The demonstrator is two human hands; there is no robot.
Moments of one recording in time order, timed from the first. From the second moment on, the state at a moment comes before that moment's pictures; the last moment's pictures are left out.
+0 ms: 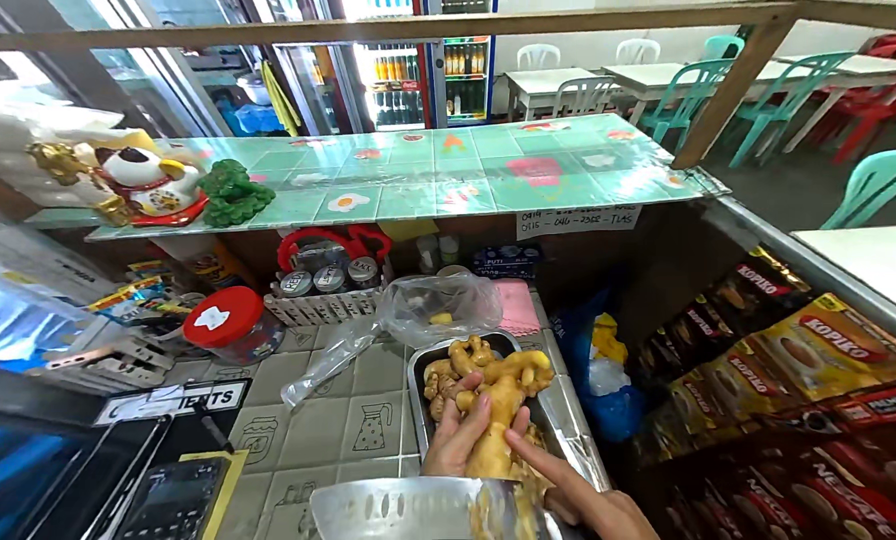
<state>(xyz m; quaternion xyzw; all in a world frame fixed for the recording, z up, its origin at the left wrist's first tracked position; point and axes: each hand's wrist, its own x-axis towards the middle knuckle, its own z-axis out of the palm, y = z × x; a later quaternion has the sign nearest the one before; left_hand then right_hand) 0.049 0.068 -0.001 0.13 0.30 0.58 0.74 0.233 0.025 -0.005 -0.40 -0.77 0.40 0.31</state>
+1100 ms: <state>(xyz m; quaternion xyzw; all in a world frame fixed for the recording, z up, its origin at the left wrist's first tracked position) 0.047 0.063 -0.003 0.26 0.36 0.59 0.68 0.238 0.038 -0.017 -0.37 -0.72 0.46 0.36</state>
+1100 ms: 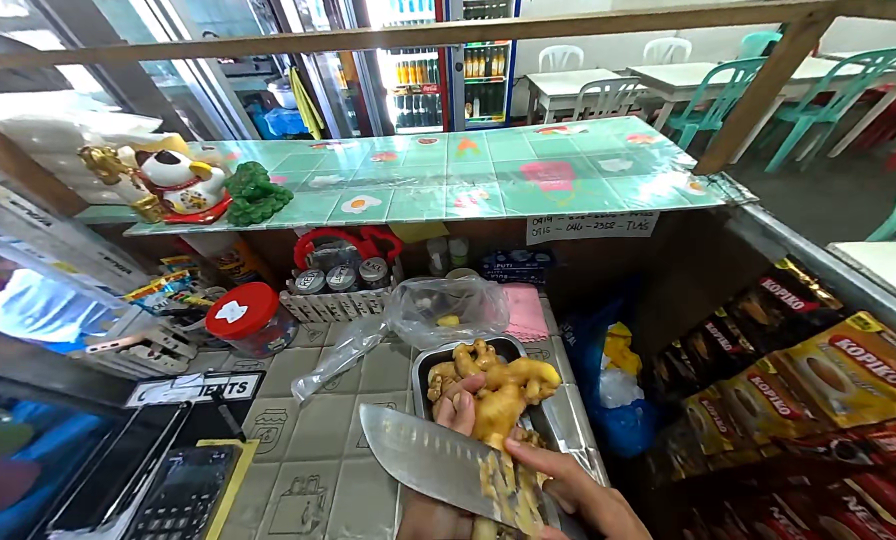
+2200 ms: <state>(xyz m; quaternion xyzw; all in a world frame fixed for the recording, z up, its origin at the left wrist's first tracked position) 0.047 0.076 -0.008 0.11 0.24 0.60 0.75 0.223 0.032 -0.003 -0.41 -0.78 0.39 0.28</state>
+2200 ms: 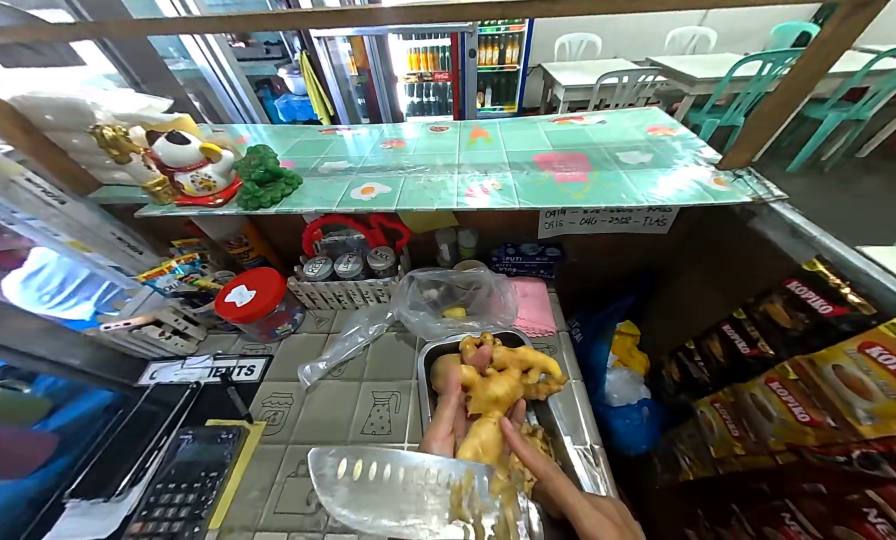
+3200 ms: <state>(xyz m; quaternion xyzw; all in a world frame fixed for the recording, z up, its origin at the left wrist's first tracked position) 0.053 0.073 0.004 0.02 0.23 0.64 0.73 0.225 0.031 -0.009 -0.30 -0.69 0.55 0.37</state>
